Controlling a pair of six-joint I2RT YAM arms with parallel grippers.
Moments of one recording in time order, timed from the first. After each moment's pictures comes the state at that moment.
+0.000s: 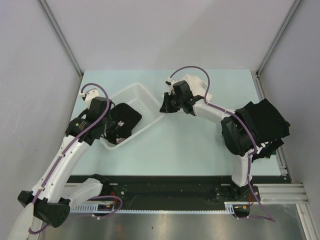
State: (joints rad) left arm -0.40 1.00 1.14 -0.96 -0.54 -0.61; right arm 0.60 1.95 1.43 -0.16 -0.26 0.39
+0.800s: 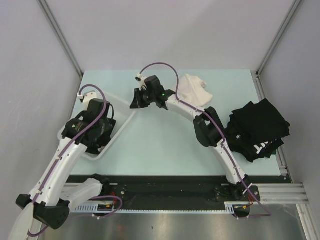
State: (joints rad) left arm -0.40 0.99 1.17 -1.06 -0.55 -0.60; right arm 0.74 2.43 2.12 -0.23 -0.42 0.45
